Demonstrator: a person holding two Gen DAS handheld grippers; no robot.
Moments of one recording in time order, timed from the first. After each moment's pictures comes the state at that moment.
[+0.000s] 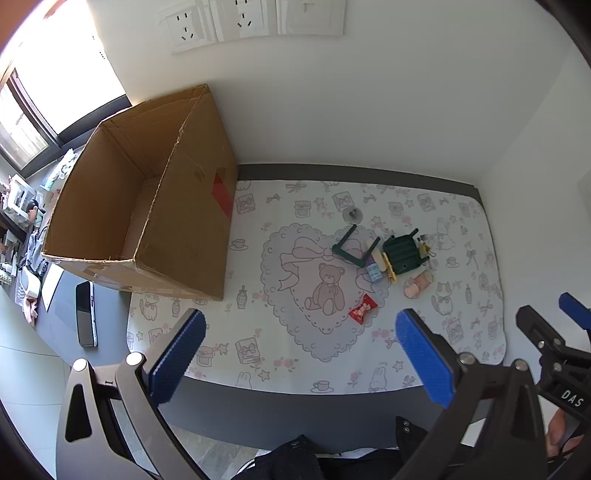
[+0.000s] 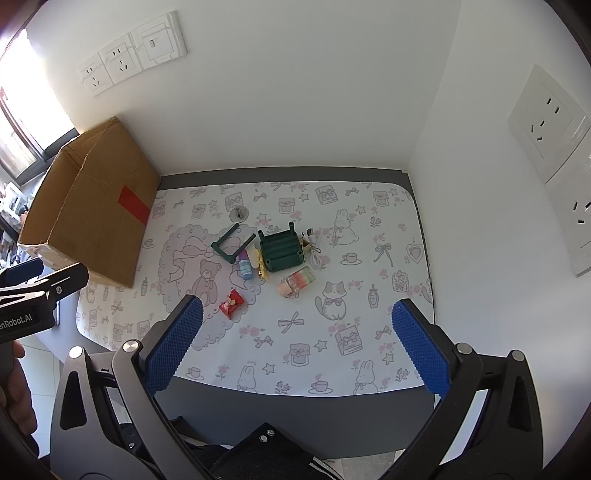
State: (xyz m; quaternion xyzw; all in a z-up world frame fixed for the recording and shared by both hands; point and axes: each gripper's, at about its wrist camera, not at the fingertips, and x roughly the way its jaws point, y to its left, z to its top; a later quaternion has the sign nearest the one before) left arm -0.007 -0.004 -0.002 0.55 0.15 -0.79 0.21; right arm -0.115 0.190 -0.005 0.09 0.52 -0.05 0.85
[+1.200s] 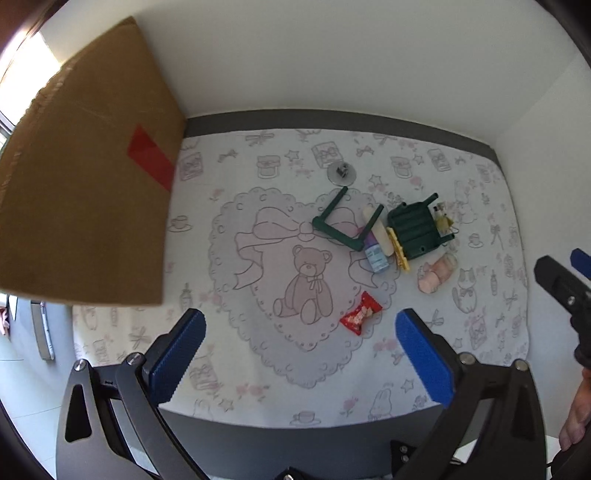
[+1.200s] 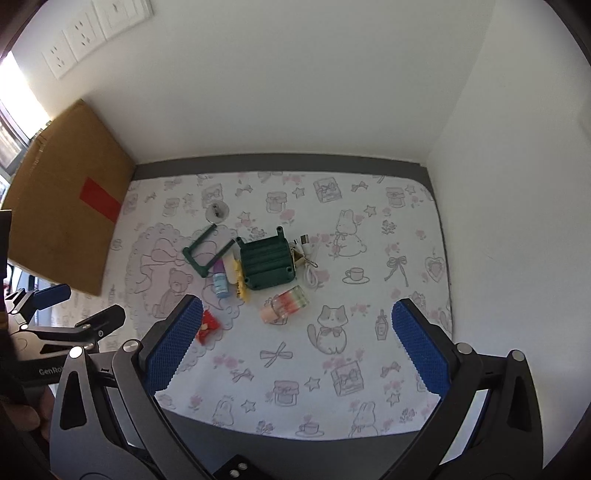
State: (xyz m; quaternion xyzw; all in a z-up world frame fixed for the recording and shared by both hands) left arm -0.068 -0.011 -0.133 0.60 0.20 -0.75 0.21; right arm -0.046 0.177 -0.090 0.02 0.55 0.05 0.83
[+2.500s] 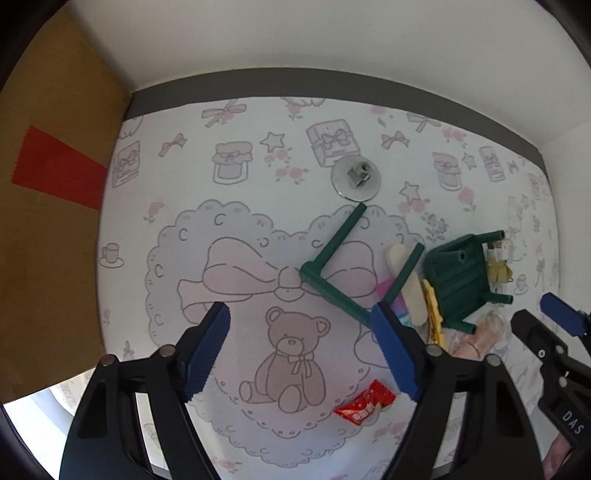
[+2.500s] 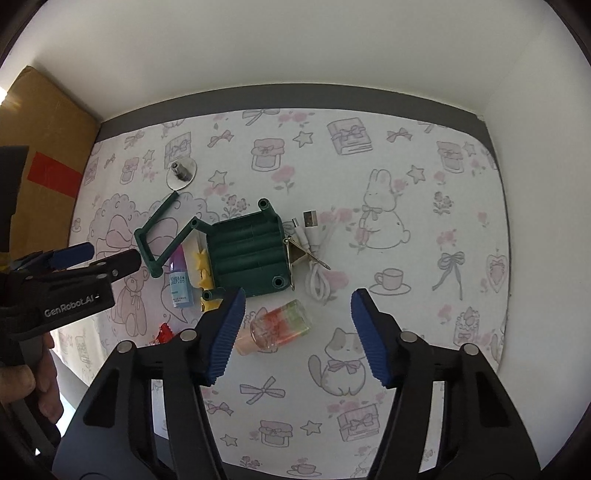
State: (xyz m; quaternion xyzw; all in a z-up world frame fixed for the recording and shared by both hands) left arm -0.146 -0.038 -0.229 0.66 0.20 -0.71 0.14; right arm 0.018 0.187 -0.193 -0.07 0.63 0.19 0.75
